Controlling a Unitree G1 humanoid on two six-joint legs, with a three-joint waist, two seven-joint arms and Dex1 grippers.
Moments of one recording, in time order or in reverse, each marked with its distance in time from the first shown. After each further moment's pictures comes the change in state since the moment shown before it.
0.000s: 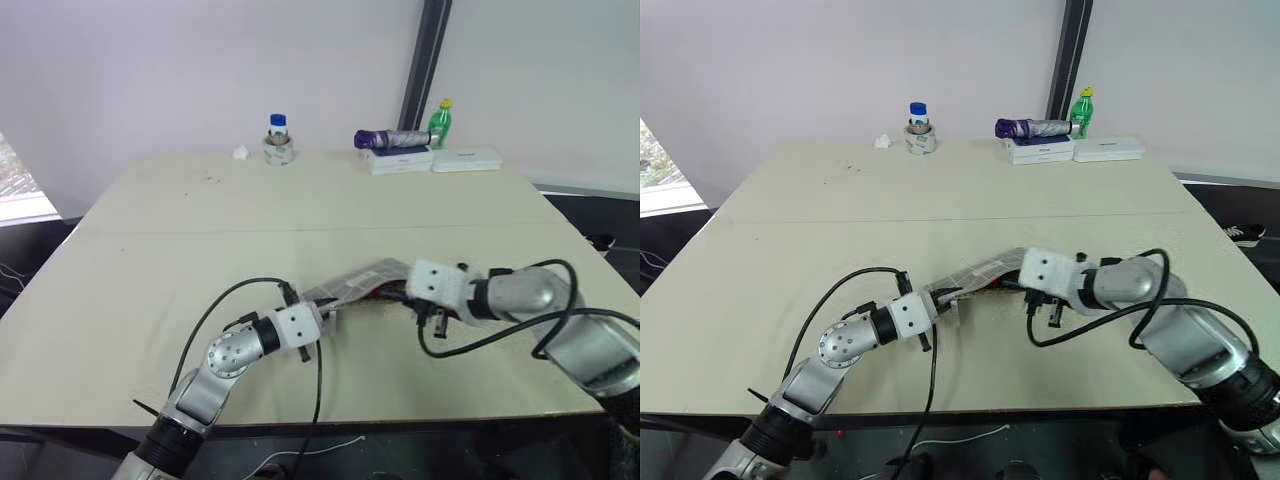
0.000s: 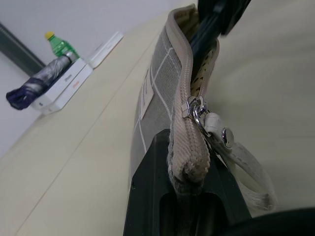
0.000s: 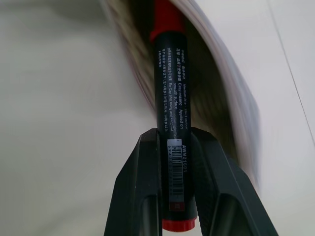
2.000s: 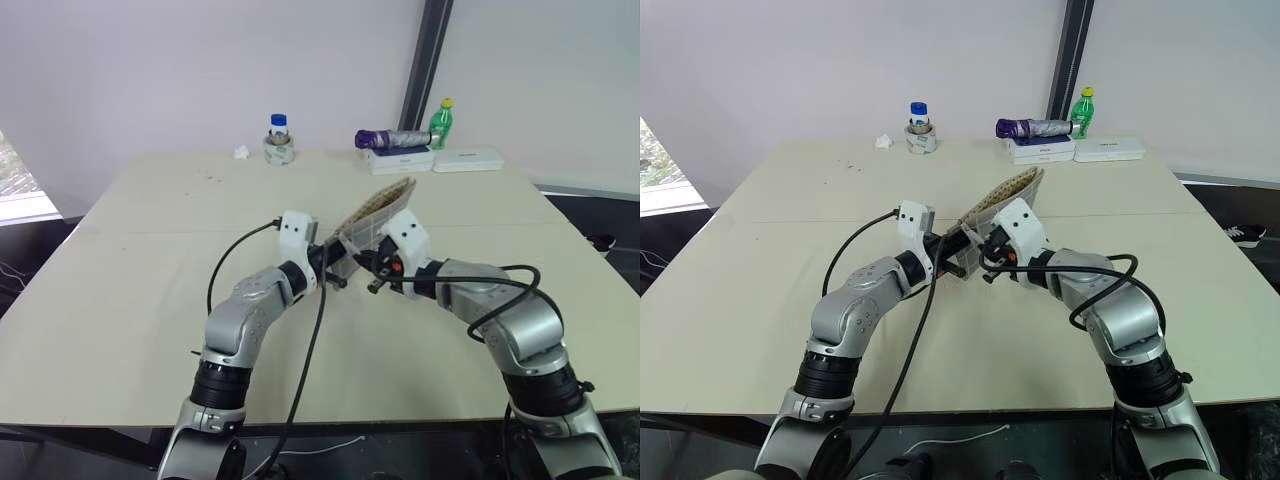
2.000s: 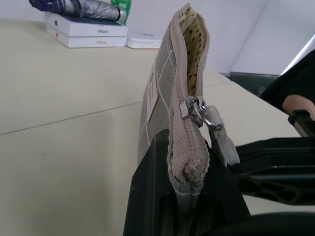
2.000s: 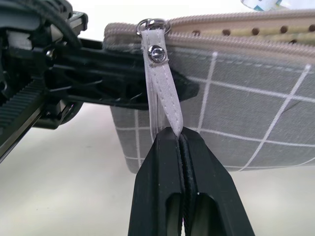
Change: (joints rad) left arm -0.299 -0.321 0.269 -0.026 -0.508 0.867 0.197; right arm -0.075 0.514 -0.258 0.092 0.250 0.270 -0.351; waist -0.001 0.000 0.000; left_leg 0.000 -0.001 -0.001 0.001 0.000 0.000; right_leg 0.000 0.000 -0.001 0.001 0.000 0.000
